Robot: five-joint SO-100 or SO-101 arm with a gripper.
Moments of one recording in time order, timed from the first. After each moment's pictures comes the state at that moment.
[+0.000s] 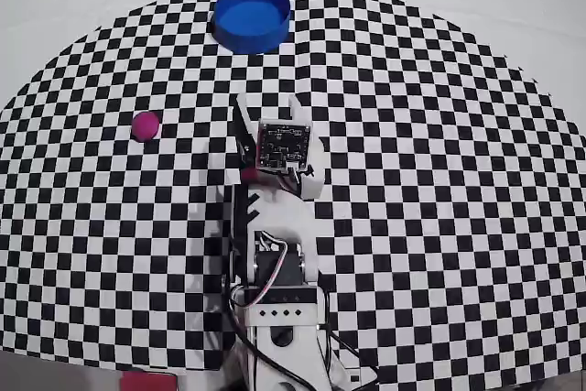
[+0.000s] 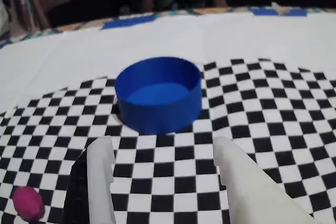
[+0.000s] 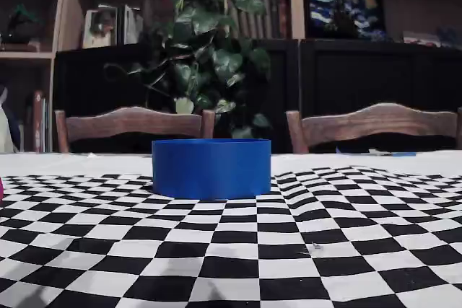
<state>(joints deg) 0.6 183.1 177.9 12.7 -89.0</state>
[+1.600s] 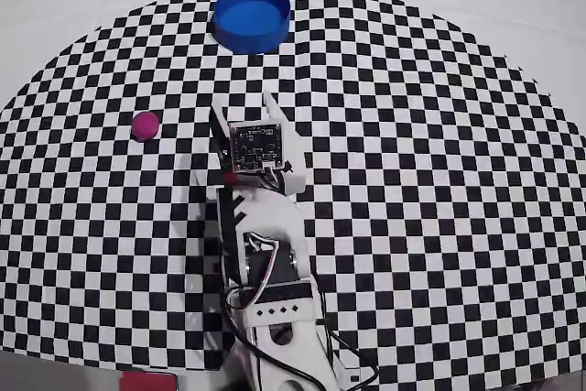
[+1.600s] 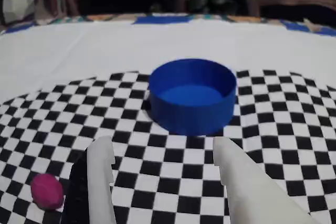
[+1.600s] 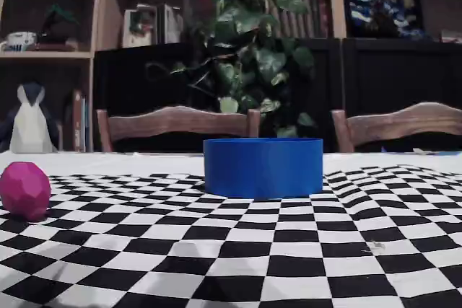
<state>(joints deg) -6.2 181.1 177.9 10.4 -91.2</state>
